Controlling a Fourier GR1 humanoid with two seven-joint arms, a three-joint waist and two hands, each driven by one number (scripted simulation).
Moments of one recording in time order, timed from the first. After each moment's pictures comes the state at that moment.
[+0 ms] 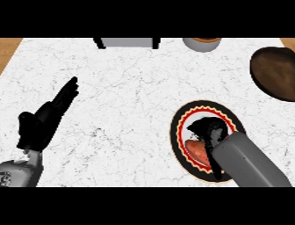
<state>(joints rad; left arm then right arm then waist) -0.15 0.31 -0.14 -1.60 0.05 -0.01 0.21 -0.48 -0.28 0.55 -1.22 0.54 0.91 0.65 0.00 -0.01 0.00</state>
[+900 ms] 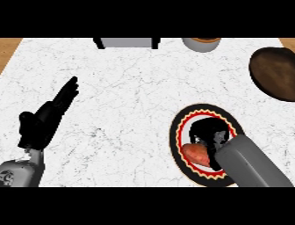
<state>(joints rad) -0.15 0.27 -0.09 -1.58 0.01 -0.06 0.19 -0.44 -0.28 0.52 -1.26 0.68 0.90 0.47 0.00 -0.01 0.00</state>
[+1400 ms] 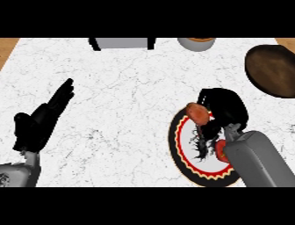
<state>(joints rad) -0.13 0.27 -0.07 -1.59 0.01 -0.06 0.20 -0.41 -0.23 0.32 -1.46 0.86 0.30 0.63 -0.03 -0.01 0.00</state>
